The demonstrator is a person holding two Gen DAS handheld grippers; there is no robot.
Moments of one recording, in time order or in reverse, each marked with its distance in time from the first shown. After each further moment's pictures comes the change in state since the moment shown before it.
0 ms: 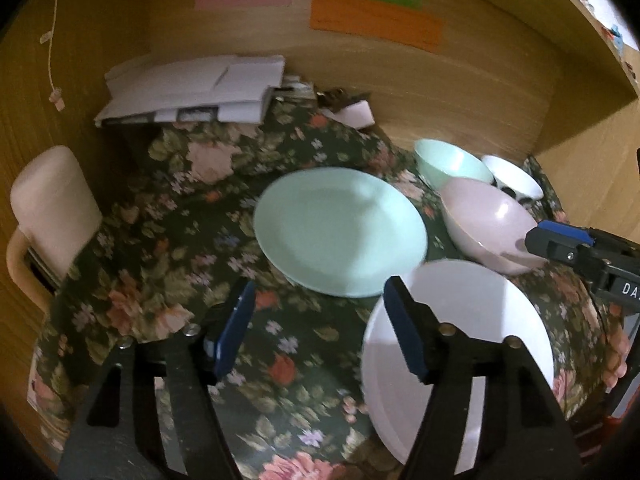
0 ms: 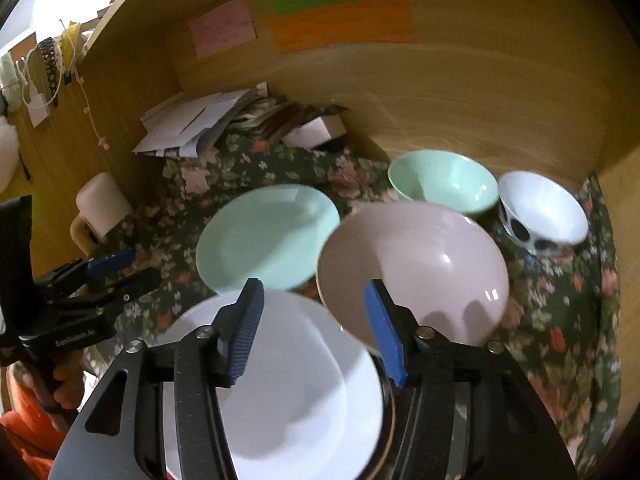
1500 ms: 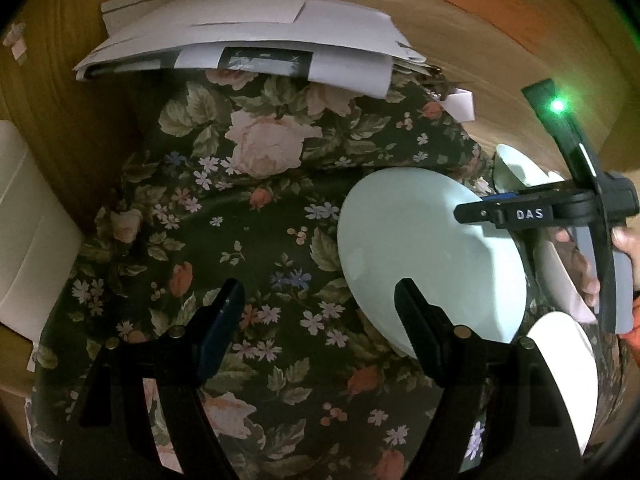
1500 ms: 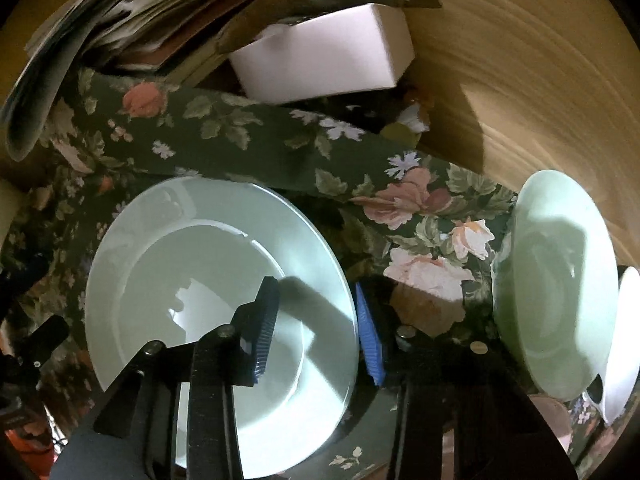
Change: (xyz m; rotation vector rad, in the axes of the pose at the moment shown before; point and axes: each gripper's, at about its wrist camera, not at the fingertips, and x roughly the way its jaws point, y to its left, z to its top) left arm 0.087 0.081 0.029 -0.086 0.122 0.003; right arm 0.211 0.006 0.083 -0.145 0.456 -0.066
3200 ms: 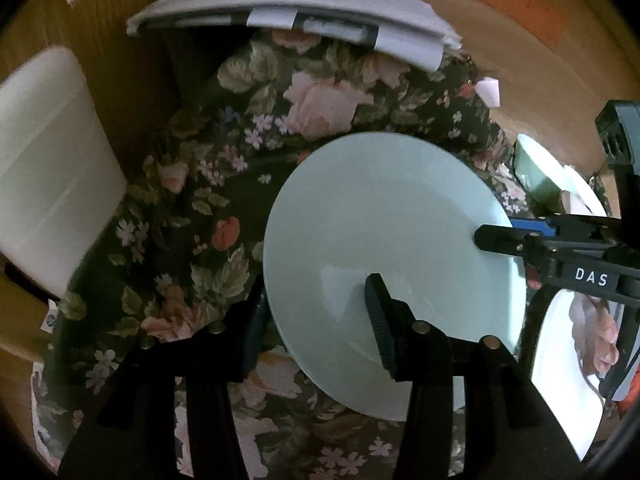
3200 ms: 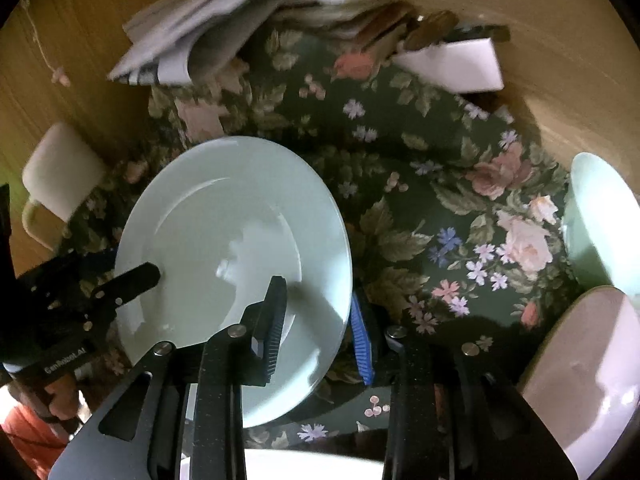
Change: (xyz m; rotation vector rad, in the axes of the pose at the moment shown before) left arm -0.013 0.024 -0.016 -0.049 0.040 0.054; right arm -0.028 0.073 -0.052 -0.019 -0.180 0.183
